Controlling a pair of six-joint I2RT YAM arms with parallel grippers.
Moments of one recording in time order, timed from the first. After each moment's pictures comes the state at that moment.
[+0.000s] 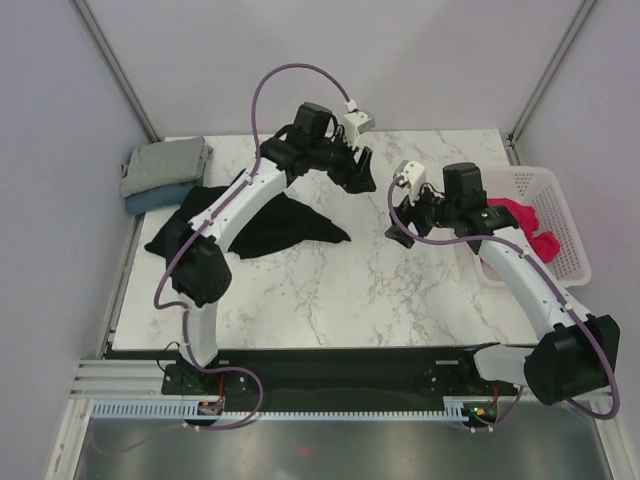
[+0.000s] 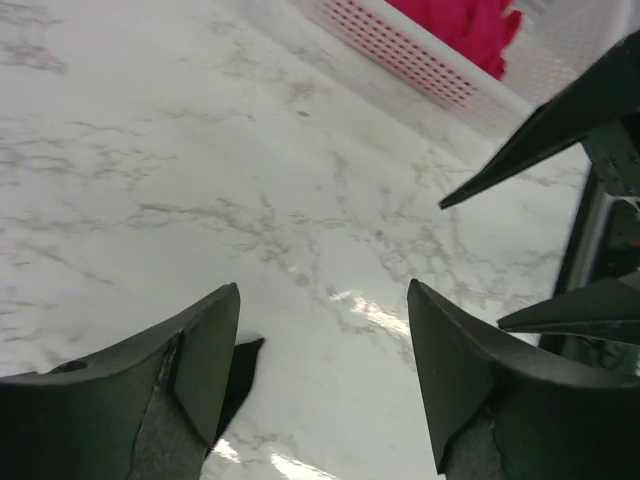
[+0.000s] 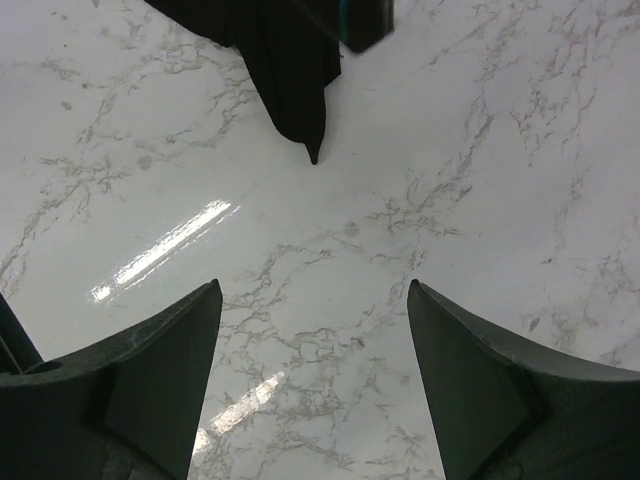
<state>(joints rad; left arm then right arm) -0.59 2.00 1.99 -0.59 0.63 0.05 0.26 1.26 1.08 -0.51 -0.55 -0.41</state>
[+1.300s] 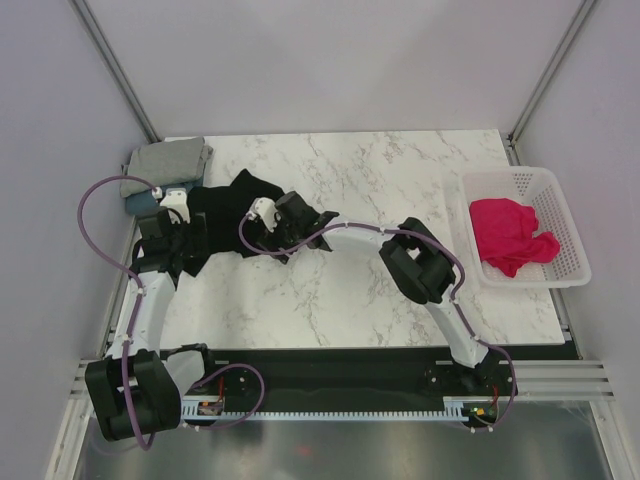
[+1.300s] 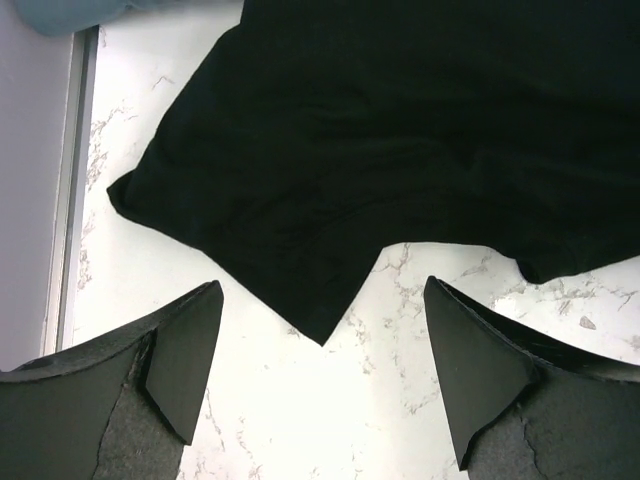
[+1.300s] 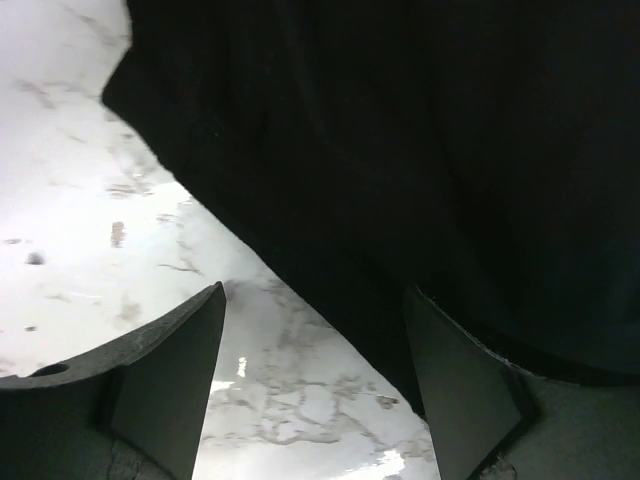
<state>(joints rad) 0.20 1.06 0.68 -0.25 0.01 0.15 0.87 2.29 1.70 -0.16 -0.17 -0.23</state>
